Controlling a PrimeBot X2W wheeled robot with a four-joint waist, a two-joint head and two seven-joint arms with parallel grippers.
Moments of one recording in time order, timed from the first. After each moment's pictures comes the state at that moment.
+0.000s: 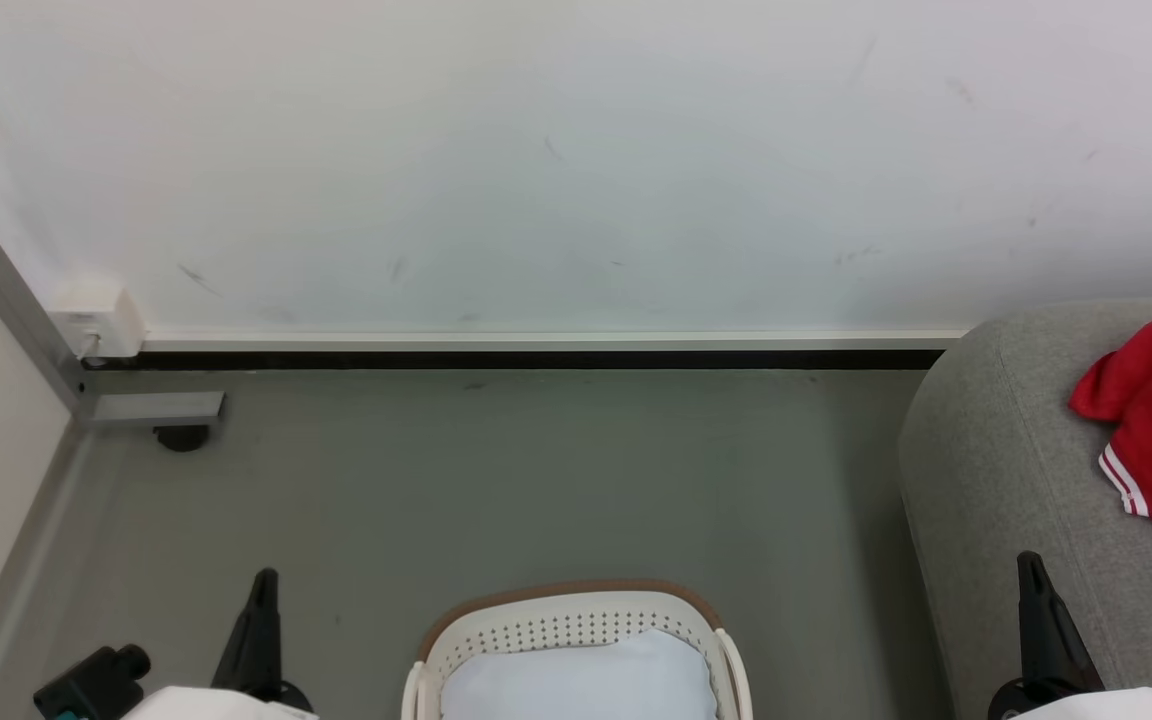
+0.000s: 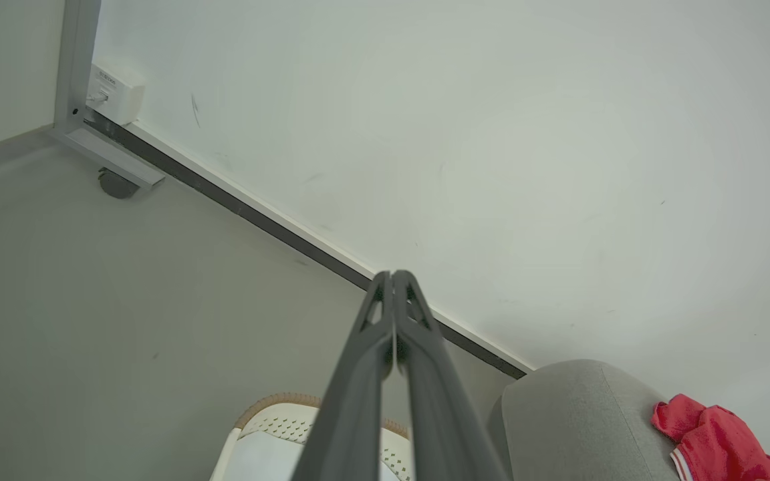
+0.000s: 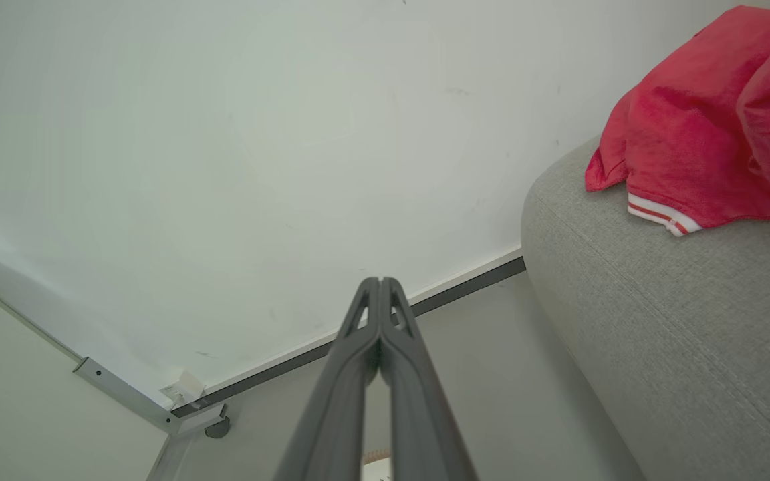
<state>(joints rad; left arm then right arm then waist) -0.08 0.08 0.02 0.30 -0.66 -0.13 -0.15 -0.05 -0.05 0.02 0.25 0.68 0.13 -0.15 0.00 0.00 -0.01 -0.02</state>
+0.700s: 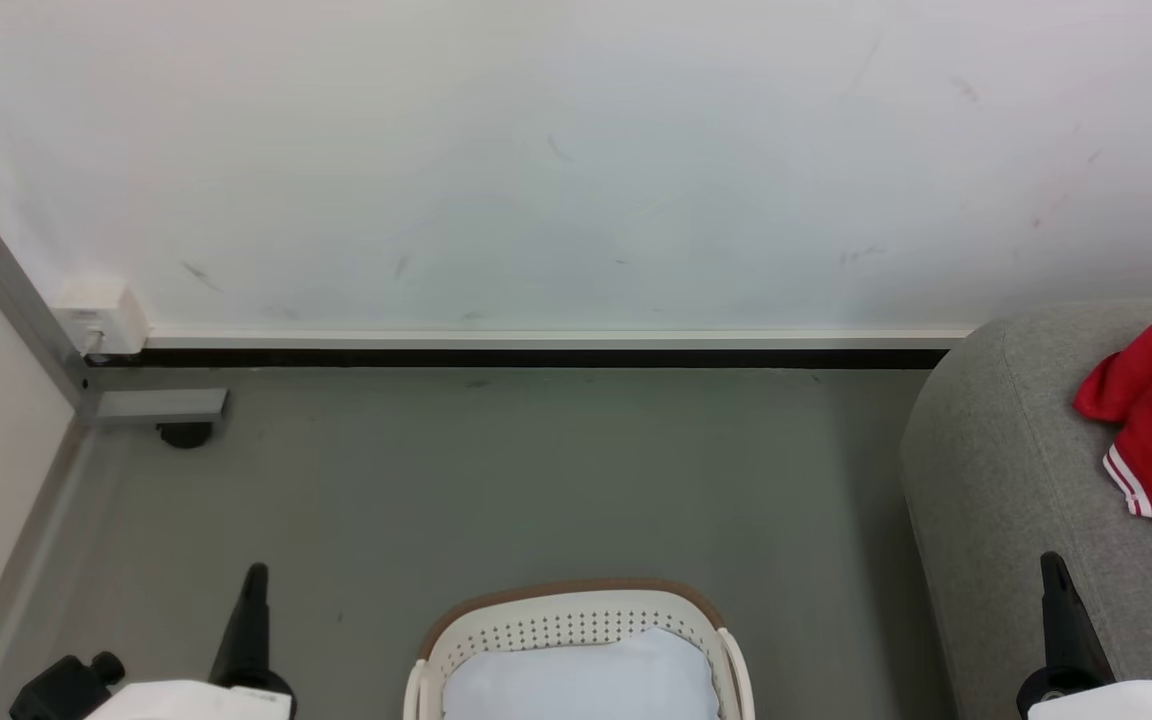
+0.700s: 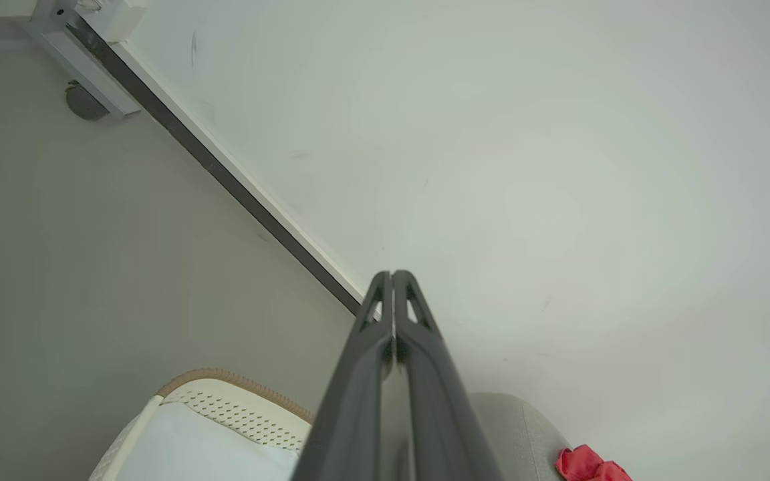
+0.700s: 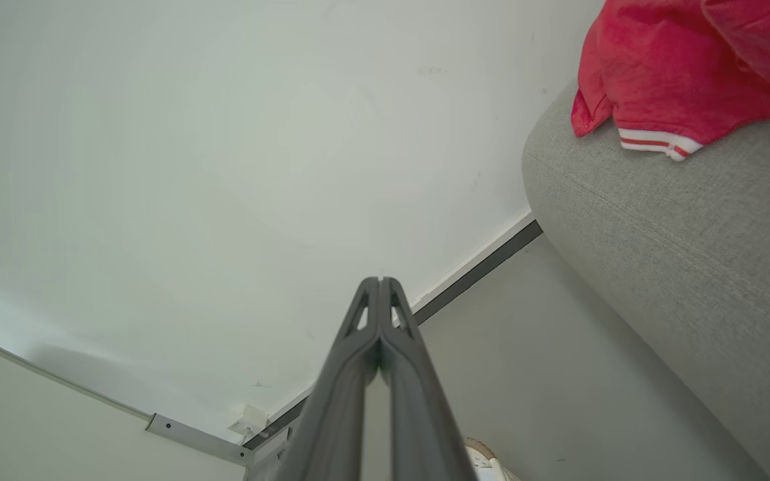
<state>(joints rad) -0.08 0.08 0.05 0.29 -0.94 -0.13 -0.07 -0.06 -0.05 -0.02 0.25 0.95 0.13 -0.08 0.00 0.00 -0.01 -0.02</state>
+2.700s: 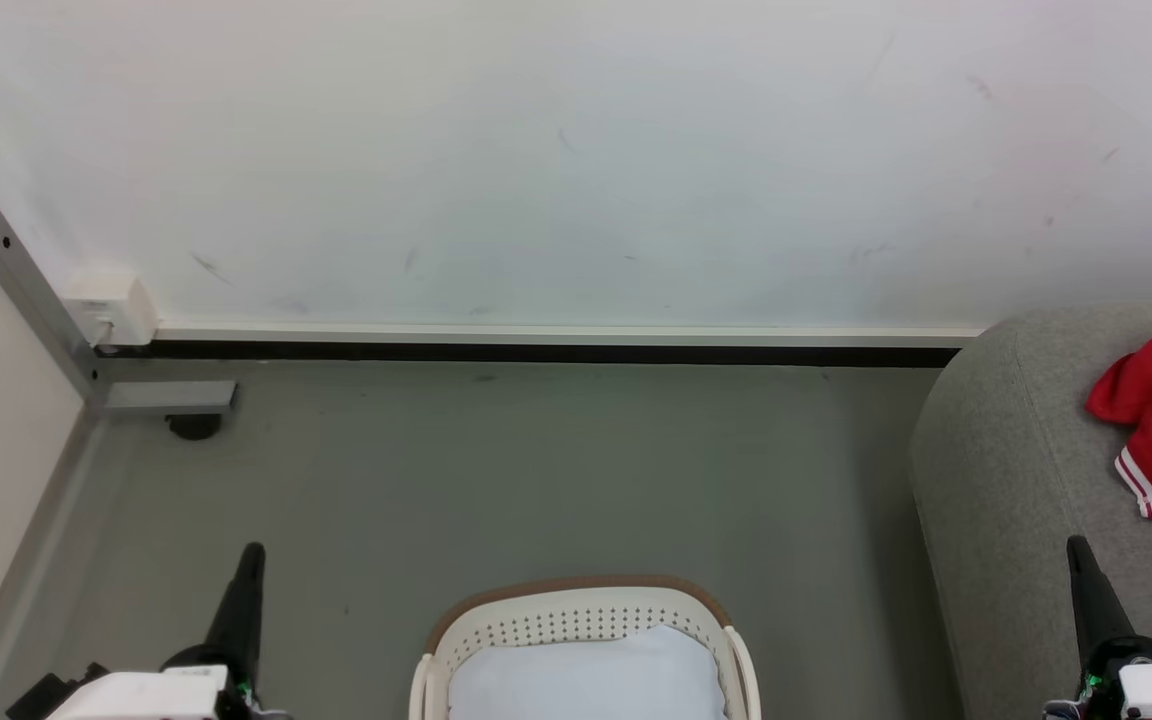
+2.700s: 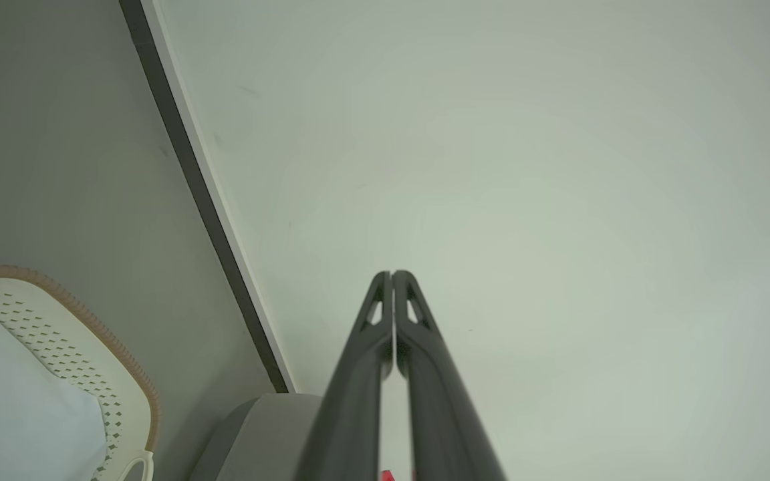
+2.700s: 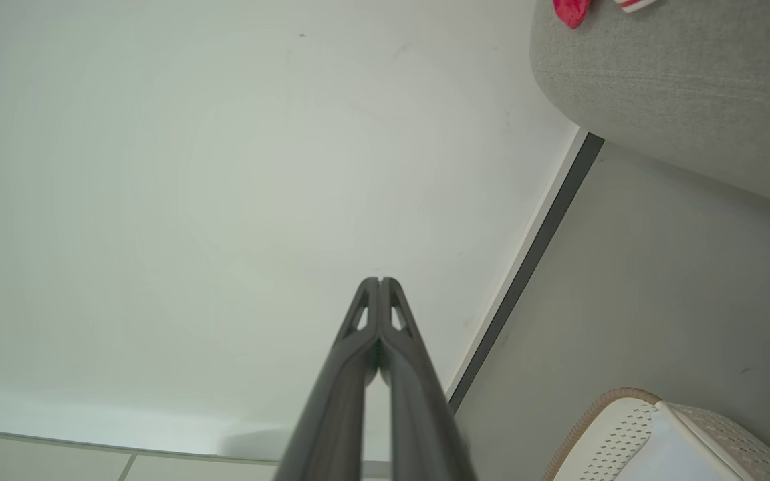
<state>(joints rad) -0.10 0.05 0.10 0.26 -1.47 -0.13 0.08 -0.10 -0.05 -0.09 0.25 1.49 0.13 0.07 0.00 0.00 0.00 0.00</state>
